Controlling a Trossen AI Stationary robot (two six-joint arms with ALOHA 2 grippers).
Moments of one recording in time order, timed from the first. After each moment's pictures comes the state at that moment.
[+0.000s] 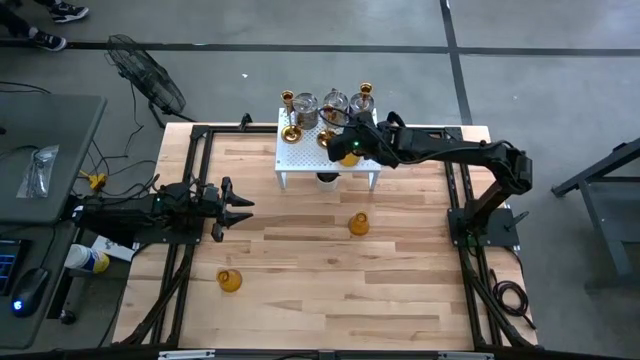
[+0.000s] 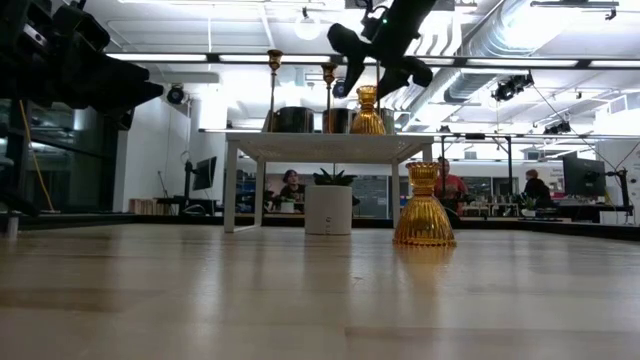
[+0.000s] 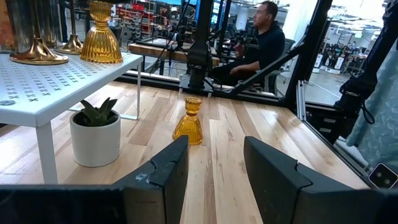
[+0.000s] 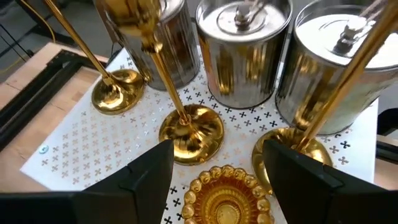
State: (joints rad) left arm 0.01 0.01 0.01 0.00 0.01 -0.16; right arm -0.26 1.63 1.47 -0.60 0.56 0.74
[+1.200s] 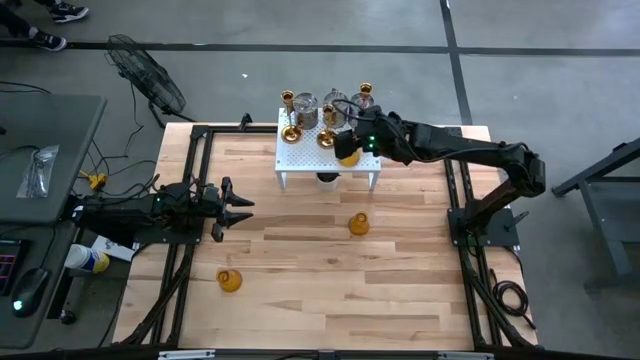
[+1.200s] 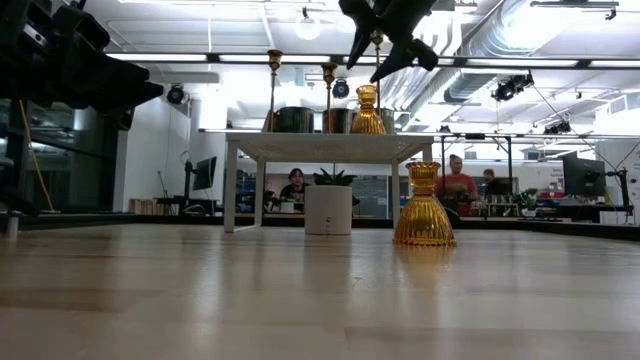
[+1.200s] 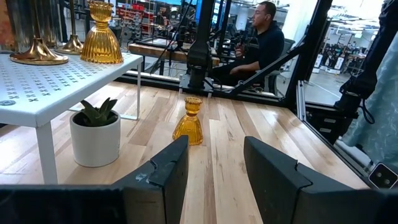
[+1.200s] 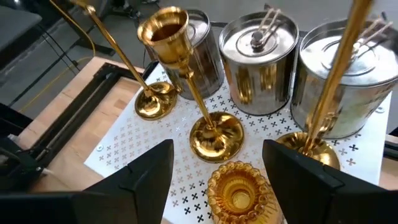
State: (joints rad) left arm 0.01 0.01 0.01 0.00 0.01 -0.16; right arm -0.25 1.53 1.47 -0.59 0.47 0.74
